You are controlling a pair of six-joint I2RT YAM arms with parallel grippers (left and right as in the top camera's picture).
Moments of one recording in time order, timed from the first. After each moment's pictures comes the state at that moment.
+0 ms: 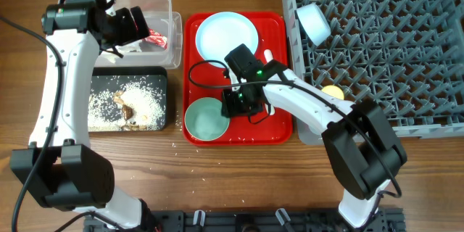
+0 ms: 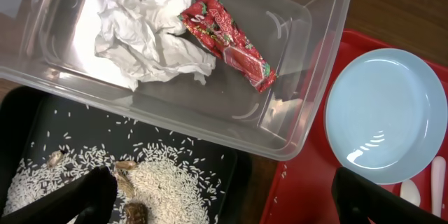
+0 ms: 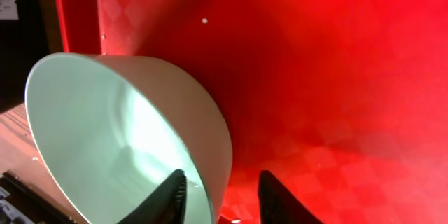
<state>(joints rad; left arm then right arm) 0.05 1.76 1.69 -1.04 0.01 -0.29 0.64 1.93 1.28 -0.69 -0.38 0.49</state>
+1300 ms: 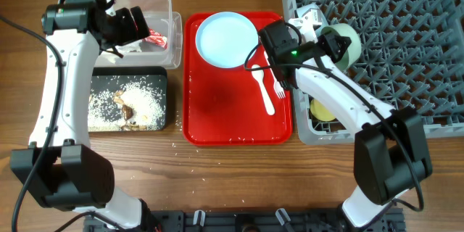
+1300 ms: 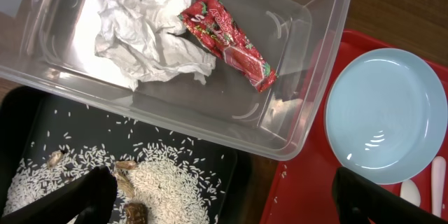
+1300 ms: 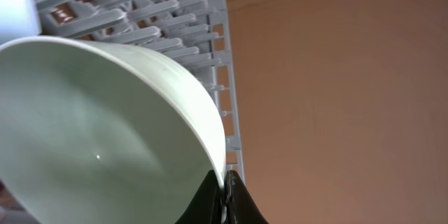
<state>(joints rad) 0.05 1.76 1.69 -1.04 0.01 -0.29 0.46 1.83 1.32 -0.75 1.33 -0.07</state>
